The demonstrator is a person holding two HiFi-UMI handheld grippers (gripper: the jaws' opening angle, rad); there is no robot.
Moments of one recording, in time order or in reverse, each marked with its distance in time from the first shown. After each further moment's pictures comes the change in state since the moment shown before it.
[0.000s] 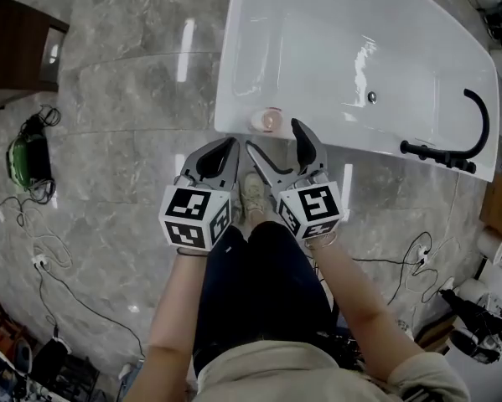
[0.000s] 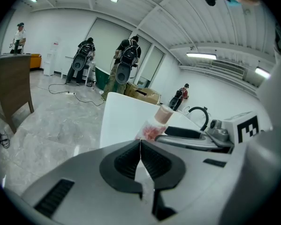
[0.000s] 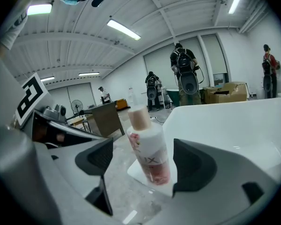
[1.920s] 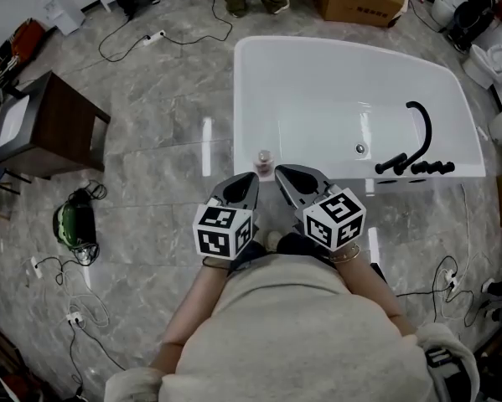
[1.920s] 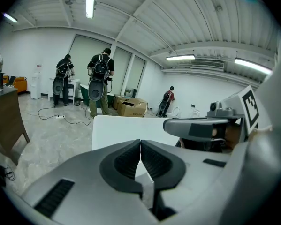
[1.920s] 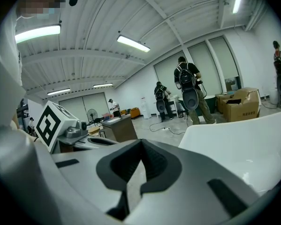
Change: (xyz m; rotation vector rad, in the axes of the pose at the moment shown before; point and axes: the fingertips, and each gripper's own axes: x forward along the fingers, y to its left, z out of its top) left arm -0.136 -0.133 0.109 0.202 -0.087 -0.061; right arm -0.168 0.077 0.169 -0.009 -0.078 0.167
